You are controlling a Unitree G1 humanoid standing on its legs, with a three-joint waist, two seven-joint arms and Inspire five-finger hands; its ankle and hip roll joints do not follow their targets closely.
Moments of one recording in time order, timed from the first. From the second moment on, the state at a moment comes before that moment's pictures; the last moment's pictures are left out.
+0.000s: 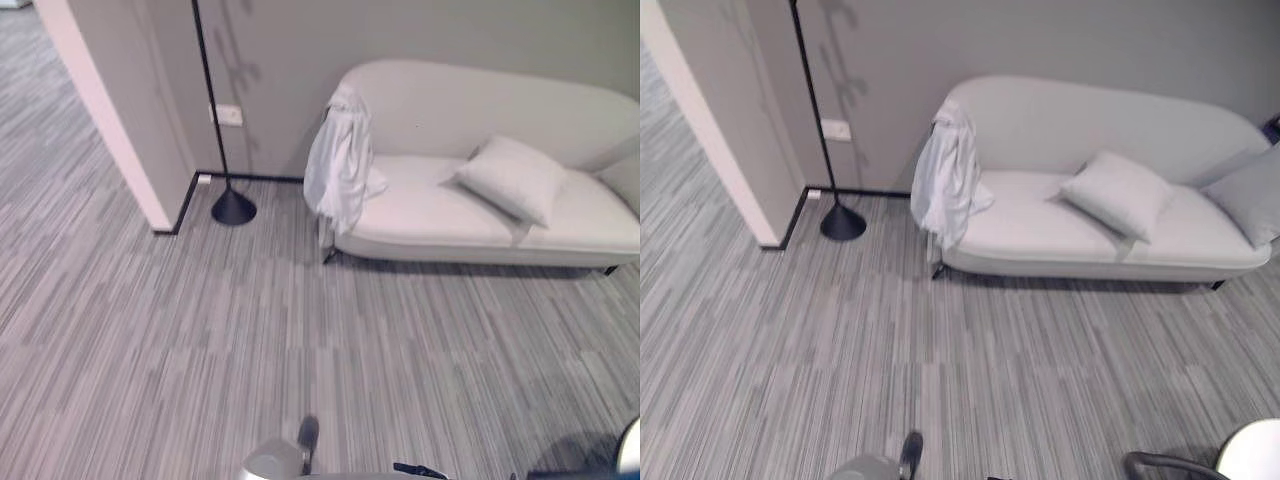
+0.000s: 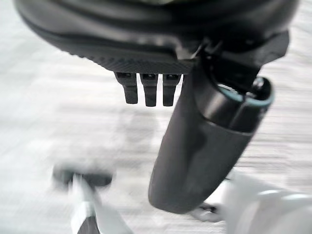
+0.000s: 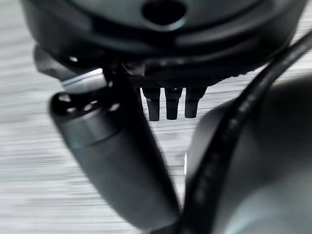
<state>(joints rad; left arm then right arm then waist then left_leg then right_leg) 0.03 0.22 -0.23 1.46 -0.22 -0.06 -0.01 -0.08 -0.15 0.30 1.42 0.31 -0.02 0.06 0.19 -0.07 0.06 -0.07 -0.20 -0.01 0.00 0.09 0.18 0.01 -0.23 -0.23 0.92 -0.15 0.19</state>
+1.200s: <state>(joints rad) -0.14 0.12 -0.35 1.33 -0.28 -0.12 0.07 -0.31 -0.20 0.06 1.55 0.89 -0.06 -0.27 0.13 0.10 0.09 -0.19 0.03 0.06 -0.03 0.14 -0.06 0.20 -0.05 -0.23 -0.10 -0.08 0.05</state>
